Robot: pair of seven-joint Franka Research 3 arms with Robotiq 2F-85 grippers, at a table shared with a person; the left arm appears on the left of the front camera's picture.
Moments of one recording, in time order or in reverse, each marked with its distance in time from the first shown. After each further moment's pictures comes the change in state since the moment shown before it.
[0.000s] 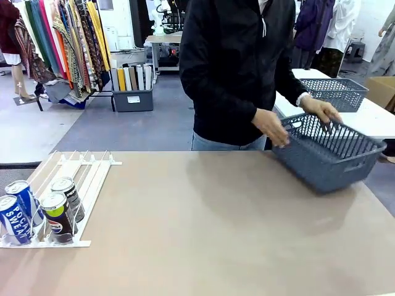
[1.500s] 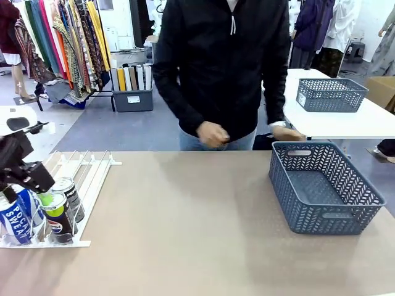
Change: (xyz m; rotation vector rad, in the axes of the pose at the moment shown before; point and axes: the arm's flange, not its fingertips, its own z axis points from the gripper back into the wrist) left arm -0.001 -0.040 -0.236 0.934 0.425 -0.318; right arm 0.000 0.000 0.000 0.000 0.000 0.000
